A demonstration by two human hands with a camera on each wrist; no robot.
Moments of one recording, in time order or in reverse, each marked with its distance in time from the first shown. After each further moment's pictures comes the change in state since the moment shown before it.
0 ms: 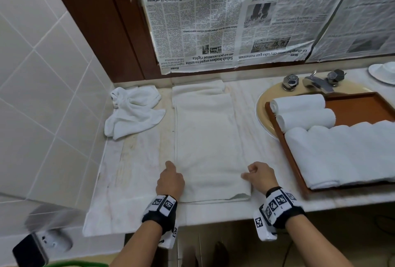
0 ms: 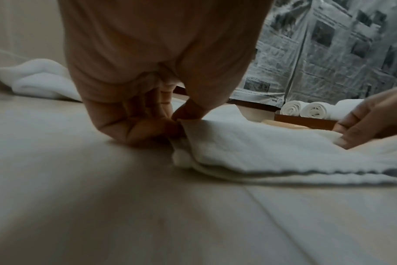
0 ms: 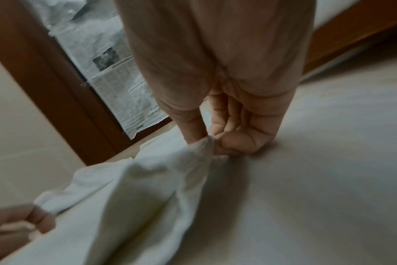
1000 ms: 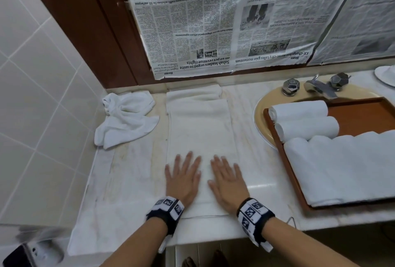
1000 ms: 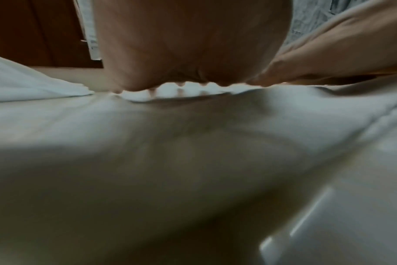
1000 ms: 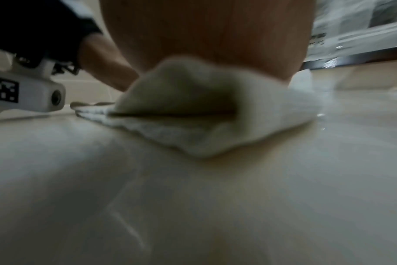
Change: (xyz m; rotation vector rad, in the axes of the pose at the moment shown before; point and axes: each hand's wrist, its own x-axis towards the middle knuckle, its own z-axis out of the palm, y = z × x) left_hand 0.018 0.038 0.032 0.359 -0.075 0.494; right_hand 0.008 -0.024 0.055 -0.776 -0.164 -0.594
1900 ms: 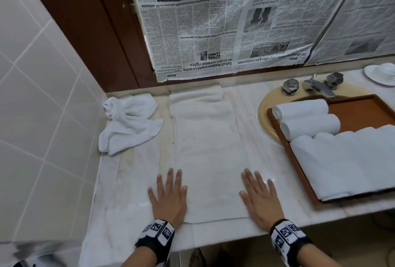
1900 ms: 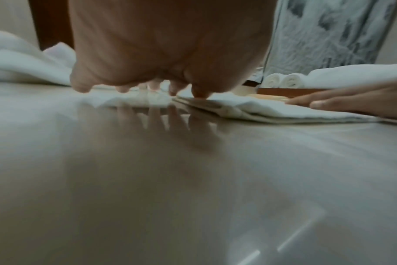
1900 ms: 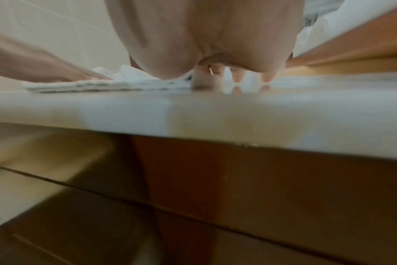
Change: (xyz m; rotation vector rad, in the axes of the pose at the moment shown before) left_hand -0.040 -0.066 0.003 -0.048 -0.019 -0.148; right_hand -0.052 0.033 0.037 -0.016 0.216 0.191
